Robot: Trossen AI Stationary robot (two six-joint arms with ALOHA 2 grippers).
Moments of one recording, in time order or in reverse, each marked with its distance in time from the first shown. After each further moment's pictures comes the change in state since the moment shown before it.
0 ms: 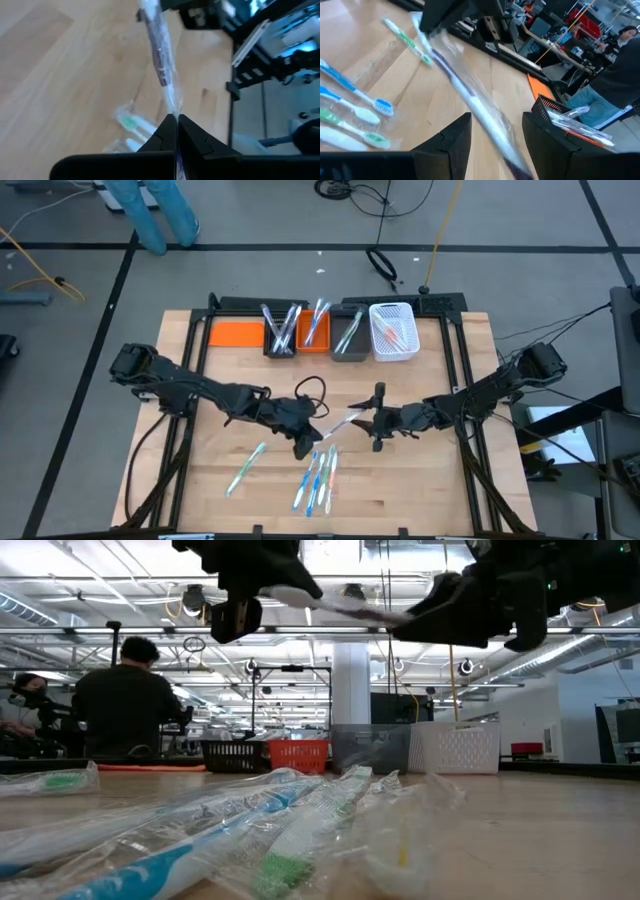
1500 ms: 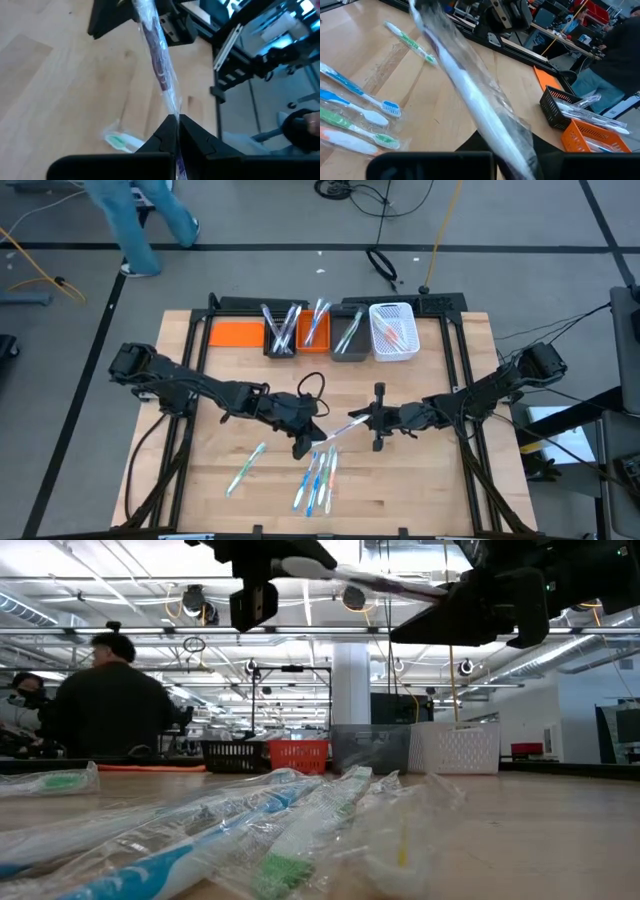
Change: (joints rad) left arm 0.021 -0.008 0.000 0.081 0.051 0.113; right arm -0.009 -0.001 0.000 -0.027 -0.024 0.095
